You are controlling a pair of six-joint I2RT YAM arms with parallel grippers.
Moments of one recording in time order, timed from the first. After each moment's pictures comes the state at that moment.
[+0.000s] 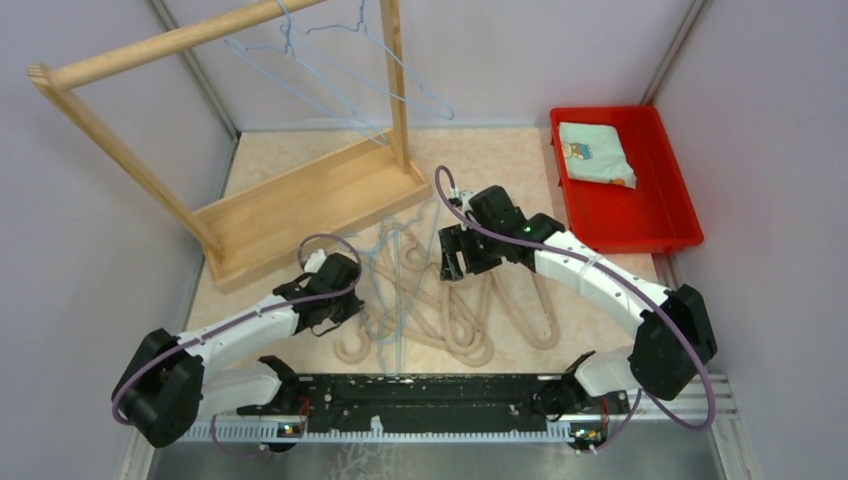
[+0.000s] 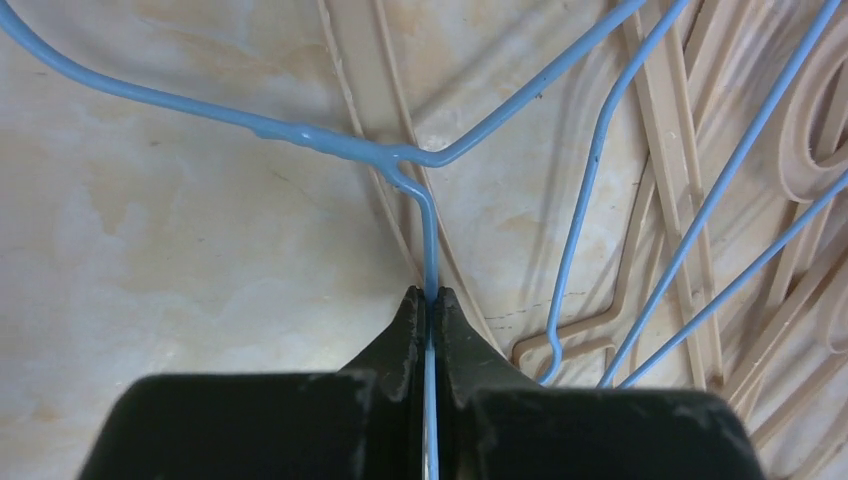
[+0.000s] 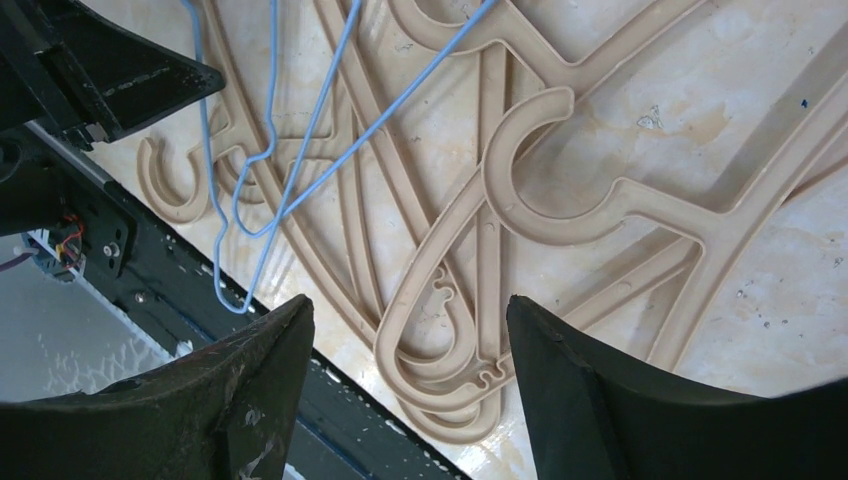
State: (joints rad) left arm -0.66 1.13 0.46 -0.35 -0.25 -1.16; right arm 0.68 1.36 1.07 -0.62 -0.24 0.31
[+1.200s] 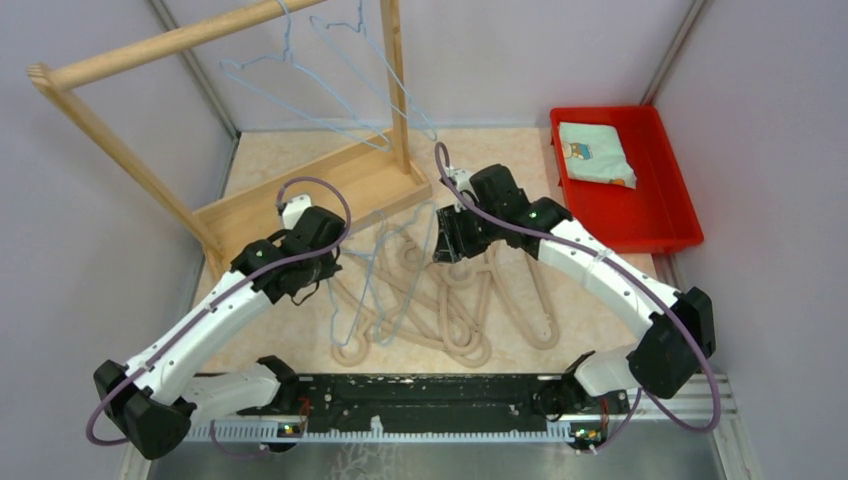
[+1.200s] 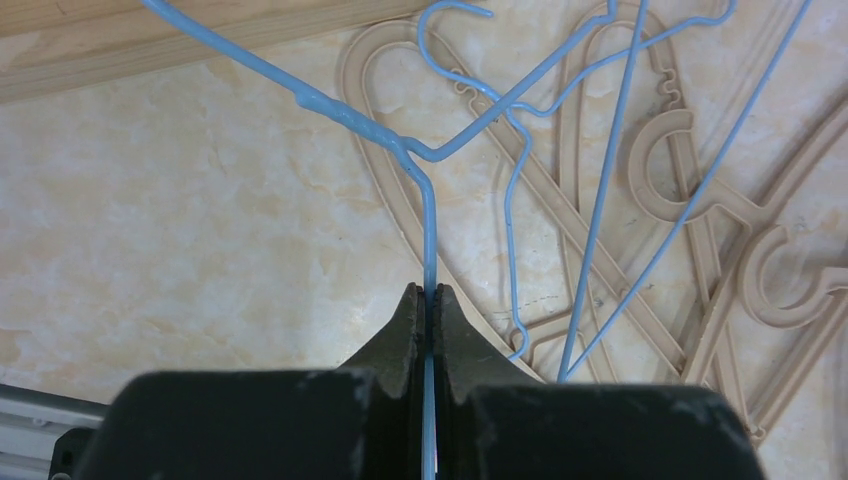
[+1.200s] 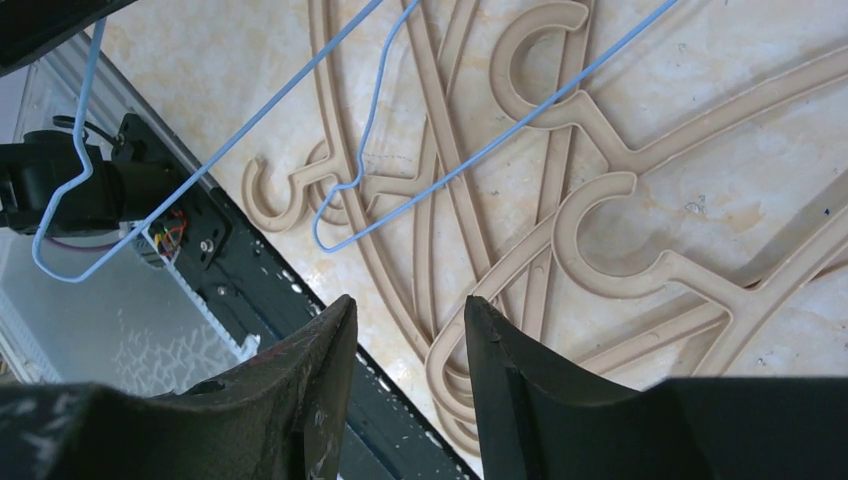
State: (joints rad) left arm -0.66 1.06 1.01 -0.94 -0.54 -0.83; right arm 0.67 1.37 1.22 -0.65 -0.35 0.28
